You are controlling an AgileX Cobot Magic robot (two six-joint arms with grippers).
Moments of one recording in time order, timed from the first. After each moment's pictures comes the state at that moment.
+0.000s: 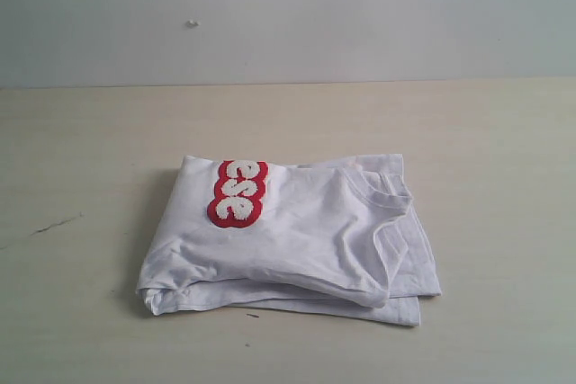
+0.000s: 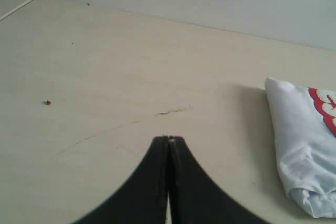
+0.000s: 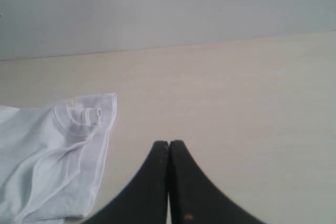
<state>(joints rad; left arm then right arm) 0.07 0.01 0.00 -0.18 0.39 0.01 -0.10 0.11 0.00 0.06 0.24 0.04</state>
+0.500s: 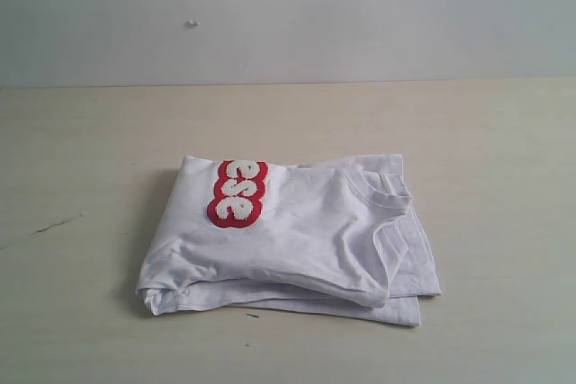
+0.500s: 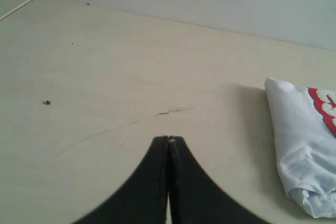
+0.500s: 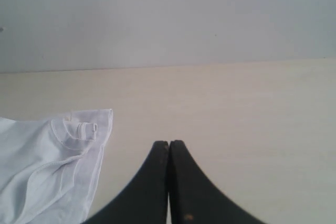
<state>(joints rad) 0.07 0.01 0.00 -0.18 0.39 0.01 -0.11 0.01 0.00 0.05 0.27 0.02</state>
